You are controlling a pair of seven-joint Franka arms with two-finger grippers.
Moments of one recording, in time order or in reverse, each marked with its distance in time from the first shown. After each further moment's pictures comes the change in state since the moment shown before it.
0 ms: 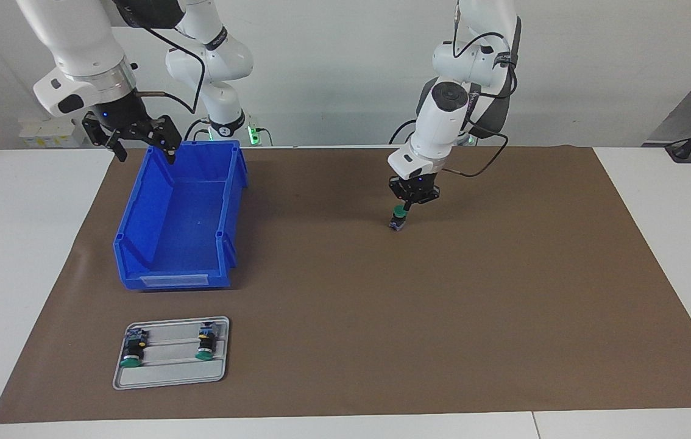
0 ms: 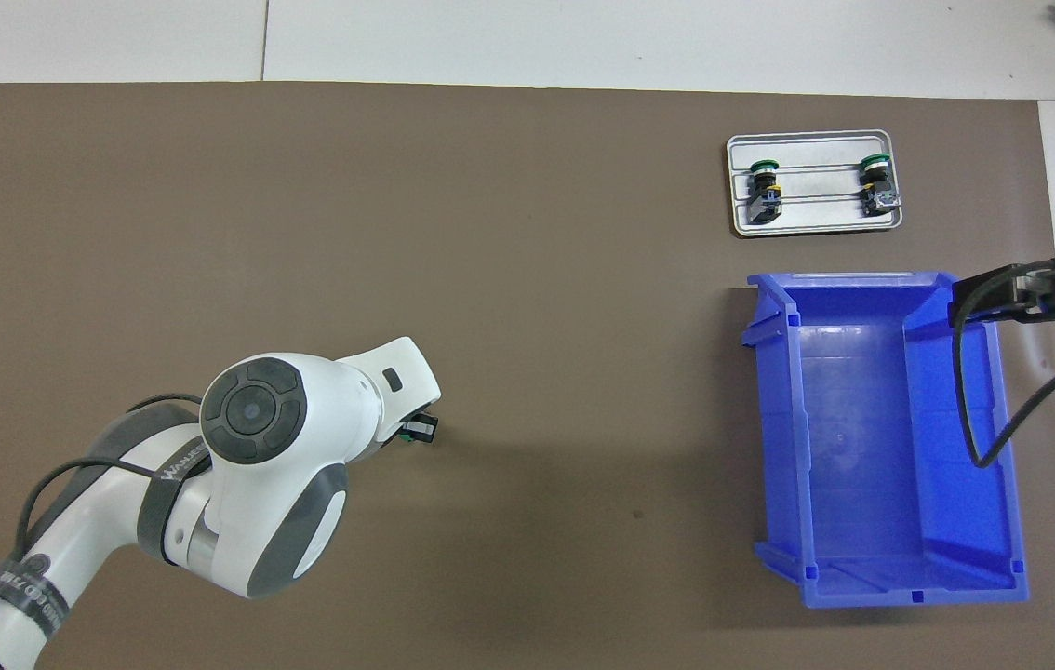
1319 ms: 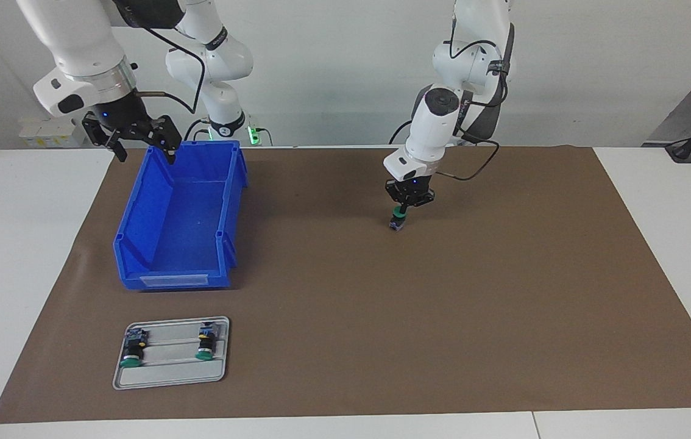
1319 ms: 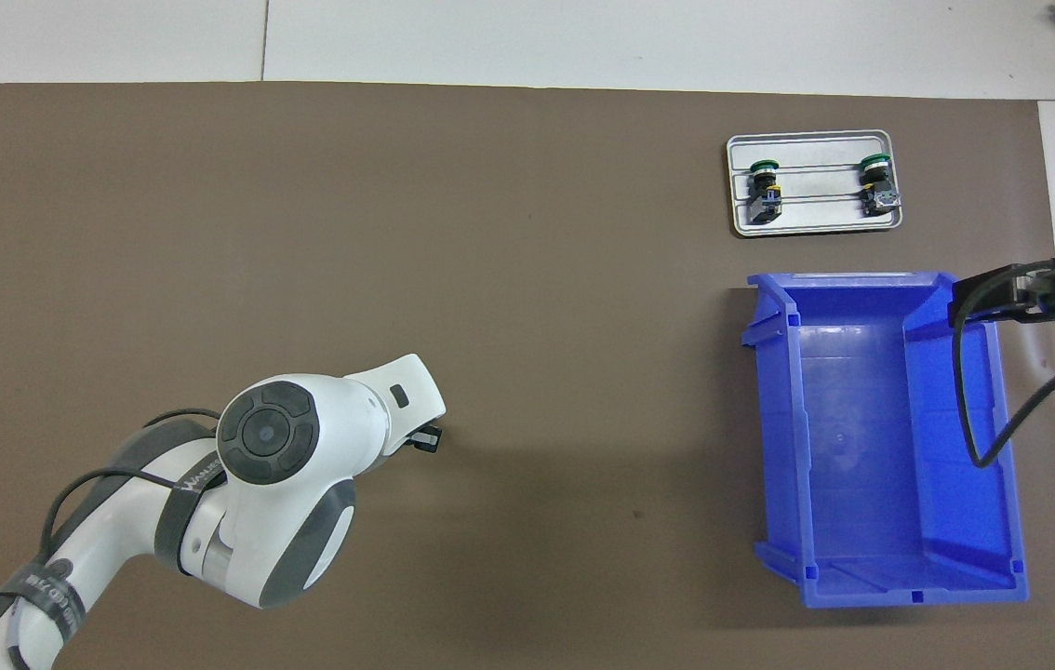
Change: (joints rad) left arm -0.021 0.008 0.006 -0.036 0.007 0.051 0.000; right arm 0.000 0.000 0.000 0.000 0.000 0.000 0.000
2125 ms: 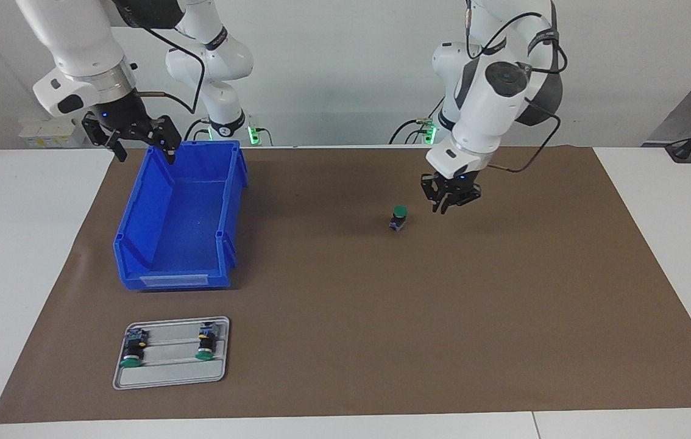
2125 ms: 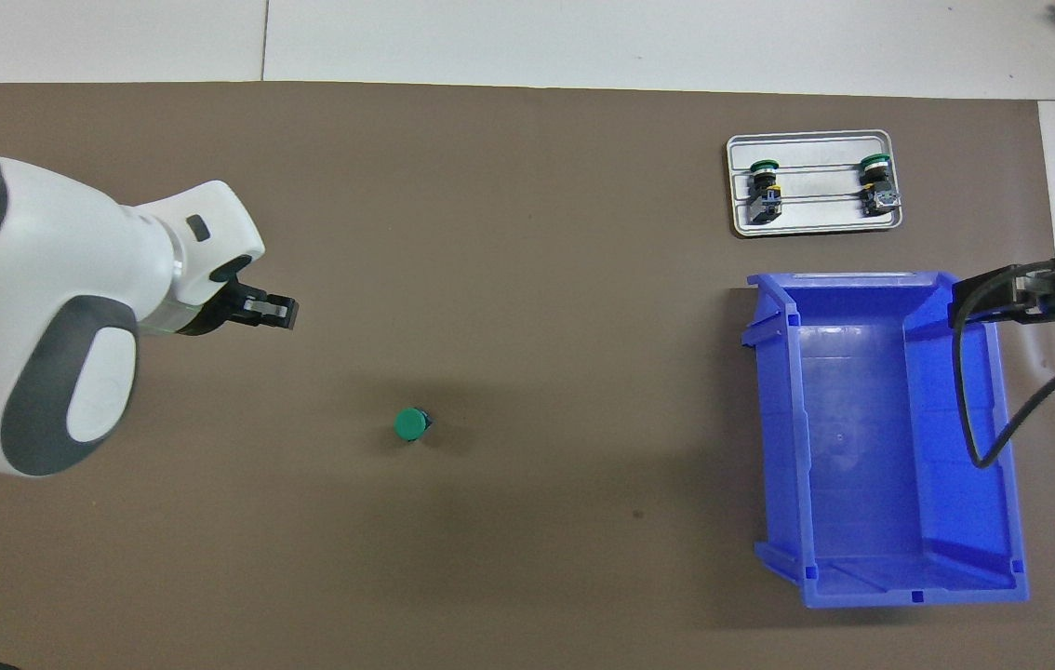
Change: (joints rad) left arm 0.306 0.040 0.031 0.405 0.000 -0.364 0.228; right arm 0.005 0.000 0.000 -0.001 0.000 -0.001 0.000
